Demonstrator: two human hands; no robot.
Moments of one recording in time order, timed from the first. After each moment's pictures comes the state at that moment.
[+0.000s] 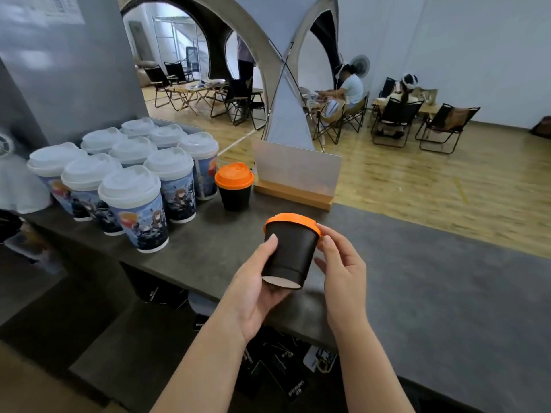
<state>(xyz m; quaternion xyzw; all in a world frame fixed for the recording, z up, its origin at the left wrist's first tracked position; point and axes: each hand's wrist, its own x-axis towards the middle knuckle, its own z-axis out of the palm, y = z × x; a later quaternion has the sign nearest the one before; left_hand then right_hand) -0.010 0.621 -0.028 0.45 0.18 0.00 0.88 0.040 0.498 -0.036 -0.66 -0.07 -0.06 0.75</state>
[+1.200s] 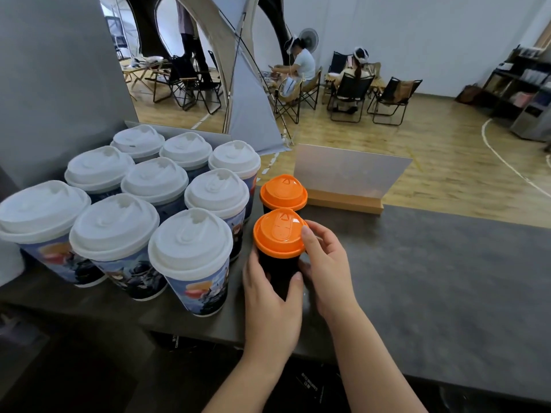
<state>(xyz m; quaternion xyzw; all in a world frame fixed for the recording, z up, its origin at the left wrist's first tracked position) 0.030 0.771 -0.073 0.76 0.13 0.15 0.61 0.091 0.691 -0.047 -0.65 0.04 -0.01 0.76</state>
